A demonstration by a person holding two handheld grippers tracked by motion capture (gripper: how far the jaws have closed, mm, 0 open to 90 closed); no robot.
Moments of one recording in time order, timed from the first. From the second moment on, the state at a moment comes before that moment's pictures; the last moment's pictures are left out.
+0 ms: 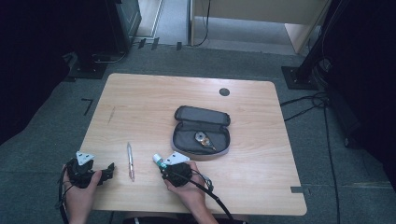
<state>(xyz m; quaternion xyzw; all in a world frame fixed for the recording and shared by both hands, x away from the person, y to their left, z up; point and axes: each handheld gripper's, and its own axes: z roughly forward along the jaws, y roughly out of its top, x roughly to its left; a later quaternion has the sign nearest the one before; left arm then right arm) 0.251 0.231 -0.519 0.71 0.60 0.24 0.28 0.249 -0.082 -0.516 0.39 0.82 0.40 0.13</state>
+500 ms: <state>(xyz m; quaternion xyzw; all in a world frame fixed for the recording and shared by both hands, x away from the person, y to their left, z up) 0.251 0.231 -0.519 0.71 0.60 0.24 0.28 0.249 -0.106 -0.491 0.39 0.81 0.42 0.14</state>
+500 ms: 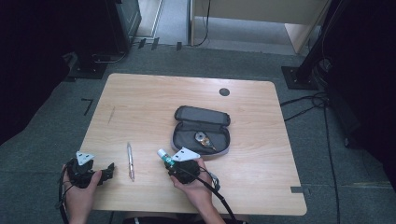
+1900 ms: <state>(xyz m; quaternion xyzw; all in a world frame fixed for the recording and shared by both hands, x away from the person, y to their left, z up) 0.251 0.231 -0.519 0.71 0.60 0.24 0.28 0.284 -0.182 -0.445 0.44 0.77 0.43 0.19</state>
